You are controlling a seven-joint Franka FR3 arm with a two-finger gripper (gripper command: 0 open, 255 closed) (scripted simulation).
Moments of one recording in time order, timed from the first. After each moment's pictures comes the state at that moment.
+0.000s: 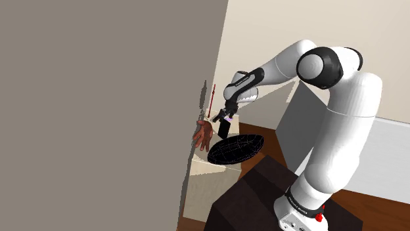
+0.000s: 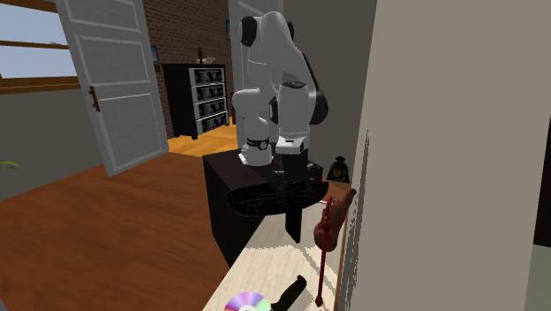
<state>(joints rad) -0.10 0.28 -0.18 -2.20 0.12 2.57 -0.29</state>
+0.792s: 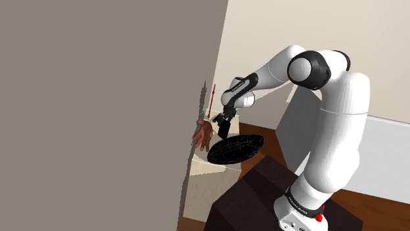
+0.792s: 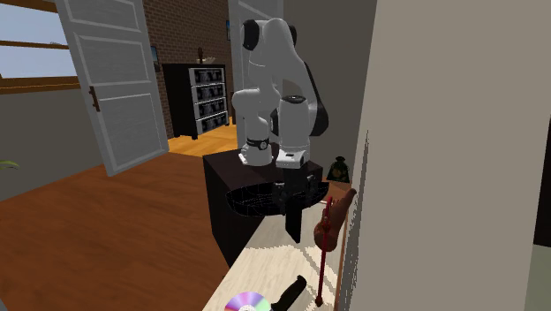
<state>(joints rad) -0.11 0.37 -0.16 -2.18 0.15 2.64 -0.32</state>
